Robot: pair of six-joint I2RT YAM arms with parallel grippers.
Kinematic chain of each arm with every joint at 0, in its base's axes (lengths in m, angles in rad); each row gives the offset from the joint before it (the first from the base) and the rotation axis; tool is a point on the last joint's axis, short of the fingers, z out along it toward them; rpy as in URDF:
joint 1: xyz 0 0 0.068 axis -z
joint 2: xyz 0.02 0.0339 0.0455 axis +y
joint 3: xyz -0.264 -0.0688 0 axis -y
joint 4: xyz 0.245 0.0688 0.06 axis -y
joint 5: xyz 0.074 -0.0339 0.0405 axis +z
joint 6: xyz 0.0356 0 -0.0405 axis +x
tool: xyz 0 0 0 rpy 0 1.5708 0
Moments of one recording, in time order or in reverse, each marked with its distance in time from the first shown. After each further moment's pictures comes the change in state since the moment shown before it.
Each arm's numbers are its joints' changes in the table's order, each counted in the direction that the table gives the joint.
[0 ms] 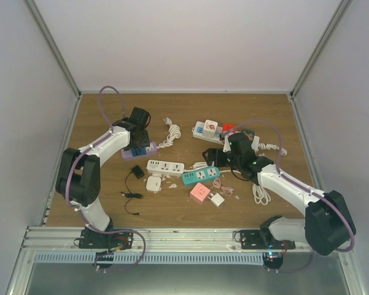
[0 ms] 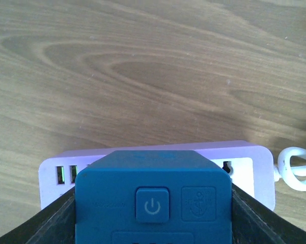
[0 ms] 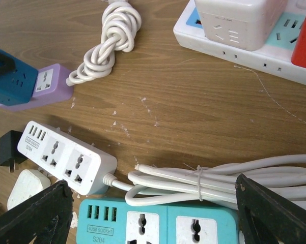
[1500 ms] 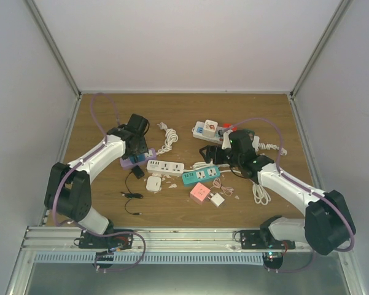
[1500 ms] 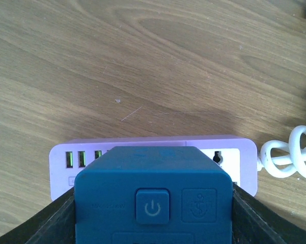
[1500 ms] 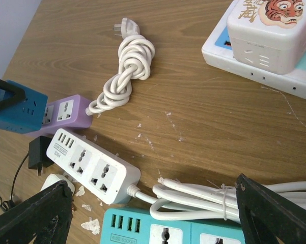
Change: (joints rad) left arm 0.042 -0.162 -0.092 -0.082 0.003 -0.153; right arm 0.003 -0.001 0.018 0.055 0.067 -0.003
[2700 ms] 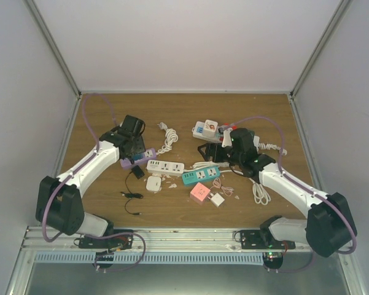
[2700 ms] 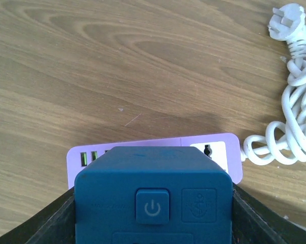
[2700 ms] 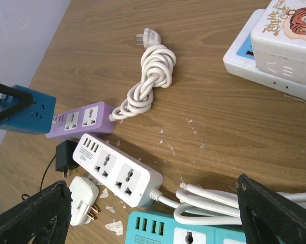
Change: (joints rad) left arm 0.000 -0.140 -0.053 0.021 0.005 0.068; right arm 0.000 -0.016 0.029 -0.005 0.052 0.039
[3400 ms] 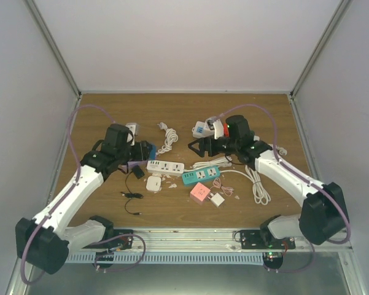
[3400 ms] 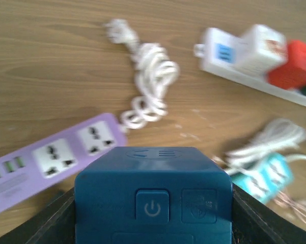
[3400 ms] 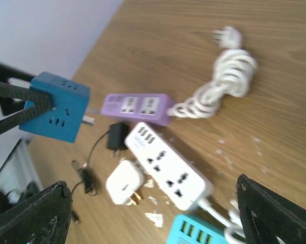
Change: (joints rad) left arm 0.002 -0.352 -0.164 0.161 -0.449 0.235; right arm 0.006 0.133 0.225 -0.110 0.320 -0.197
